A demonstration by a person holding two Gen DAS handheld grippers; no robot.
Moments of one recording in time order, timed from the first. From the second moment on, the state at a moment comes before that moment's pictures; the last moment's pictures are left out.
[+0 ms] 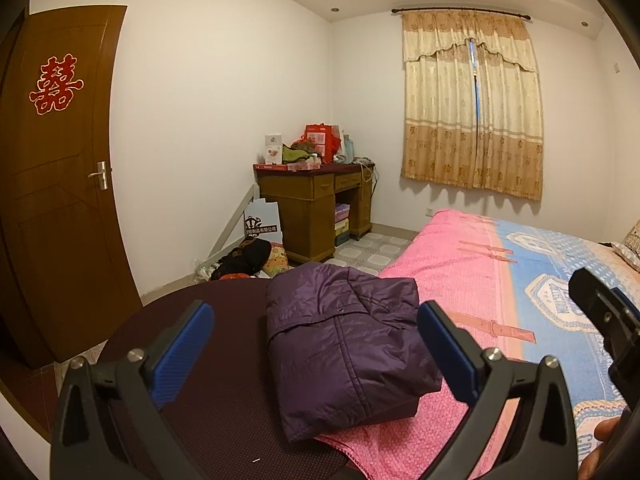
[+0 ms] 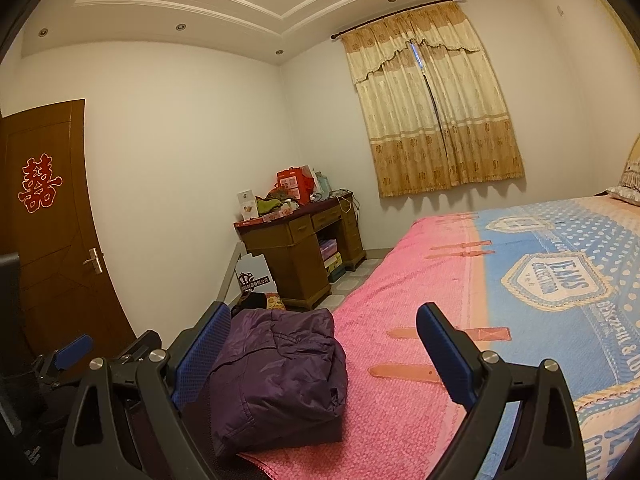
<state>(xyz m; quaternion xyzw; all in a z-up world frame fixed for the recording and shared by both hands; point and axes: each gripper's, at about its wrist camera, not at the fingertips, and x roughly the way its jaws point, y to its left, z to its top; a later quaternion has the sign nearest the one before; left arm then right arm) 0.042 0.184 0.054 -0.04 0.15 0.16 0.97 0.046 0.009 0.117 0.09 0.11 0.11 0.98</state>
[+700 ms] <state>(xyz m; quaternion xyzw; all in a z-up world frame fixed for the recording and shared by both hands) 0.046 0.182 0.052 -0.03 0.16 0.16 0.97 0.053 0.013 0.106 0.10 0.13 0.11 0.98</state>
